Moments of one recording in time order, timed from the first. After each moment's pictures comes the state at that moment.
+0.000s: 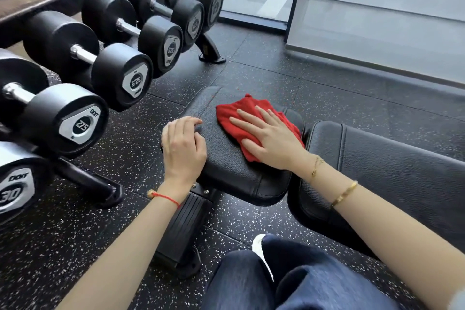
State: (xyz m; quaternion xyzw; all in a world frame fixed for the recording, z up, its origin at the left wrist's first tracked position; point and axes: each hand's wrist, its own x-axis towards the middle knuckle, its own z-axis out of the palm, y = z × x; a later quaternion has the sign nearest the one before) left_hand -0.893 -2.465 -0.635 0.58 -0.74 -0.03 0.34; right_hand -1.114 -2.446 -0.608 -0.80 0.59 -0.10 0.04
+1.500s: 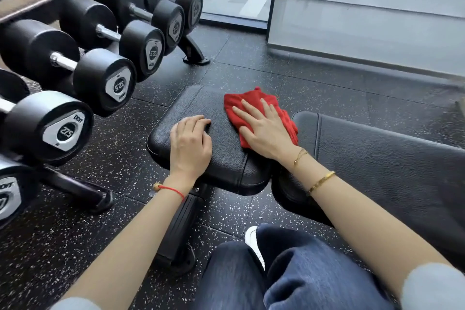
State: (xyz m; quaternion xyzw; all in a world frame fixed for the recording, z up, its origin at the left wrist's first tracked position) left_hand -0.929 -2.454 -0.636 0.54 -0.78 -0.05 0.31; right_hand -1.124 -2.434 -0.607 -0.71 0.70 -0.10 0.07
